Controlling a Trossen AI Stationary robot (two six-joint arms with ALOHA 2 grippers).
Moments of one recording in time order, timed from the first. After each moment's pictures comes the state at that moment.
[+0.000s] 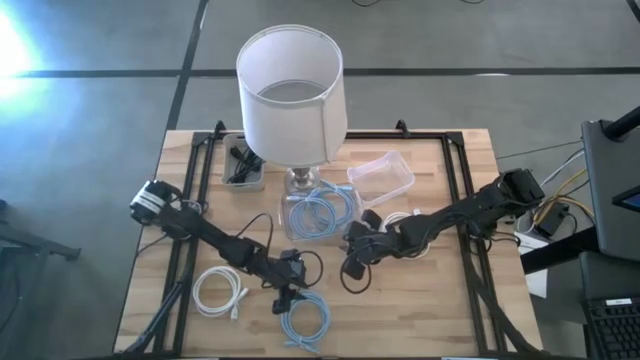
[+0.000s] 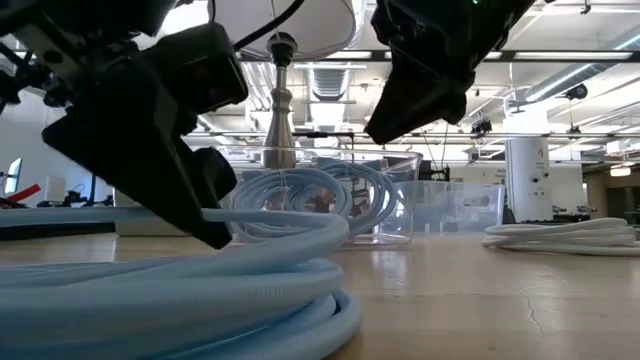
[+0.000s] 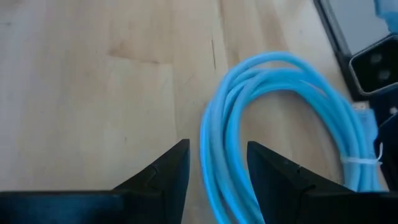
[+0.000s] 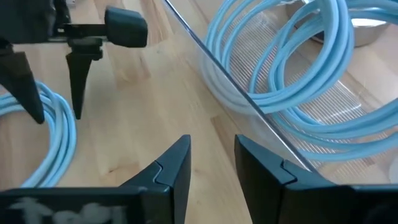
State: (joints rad) left arm -0.44 1.73 0.76 0.31 0.03 -0.48; right arm 0.31 1.64 1.05 -0.30 0.39 0.63
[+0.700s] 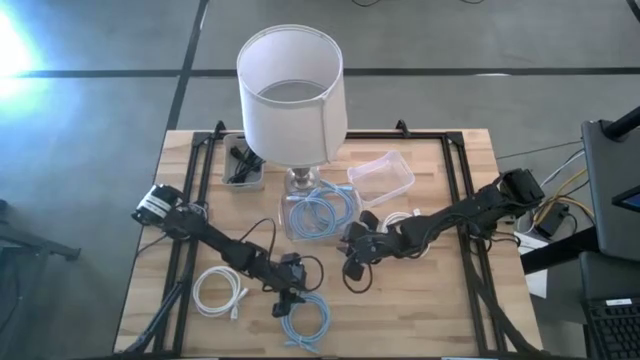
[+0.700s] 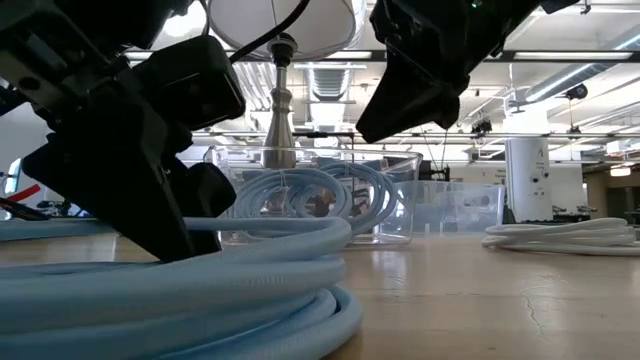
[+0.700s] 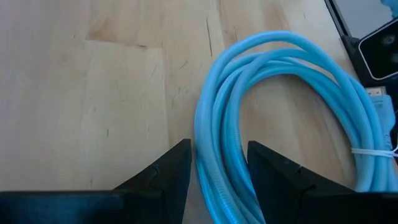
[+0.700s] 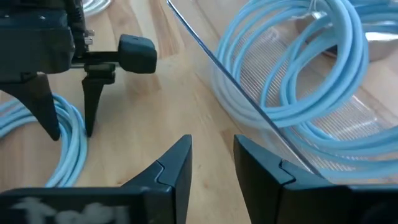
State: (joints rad) left arm -0.45 1.81 0.76 0.35 0.02 -0.47; right arm 0.31 1.64 1.00 -0.17 0.39 0.59
